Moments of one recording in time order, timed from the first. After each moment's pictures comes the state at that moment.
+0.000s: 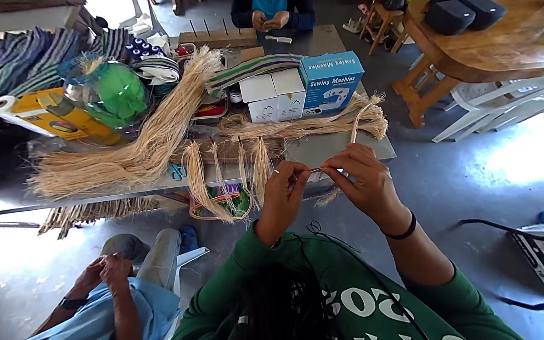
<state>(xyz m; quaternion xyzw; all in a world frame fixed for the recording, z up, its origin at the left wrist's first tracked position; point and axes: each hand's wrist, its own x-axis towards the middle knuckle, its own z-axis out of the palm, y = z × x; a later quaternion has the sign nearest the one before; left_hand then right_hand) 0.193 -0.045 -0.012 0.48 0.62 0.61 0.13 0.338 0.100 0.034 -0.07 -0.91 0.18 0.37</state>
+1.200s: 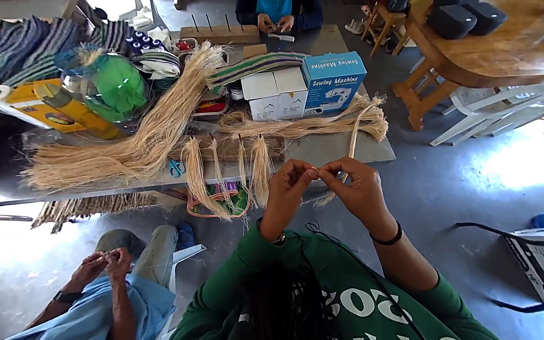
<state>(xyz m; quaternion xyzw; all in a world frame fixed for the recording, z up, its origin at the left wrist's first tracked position) 0.198 -0.037 -0.015 0.36 0.51 0.72 0.31 0.333 0.084 0.013 -0.17 -0.84 0.37 0.35</state>
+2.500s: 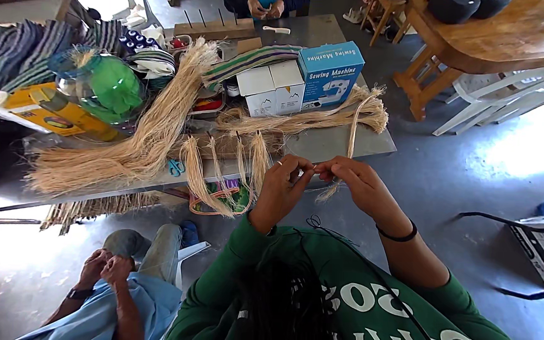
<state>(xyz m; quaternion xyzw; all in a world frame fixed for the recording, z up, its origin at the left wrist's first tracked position) 0.181 -0.042 -0.007 0.55 0.60 0.56 0.12 0.349 0.090 0.020 -0.16 -0.81 0.52 0.24</state>
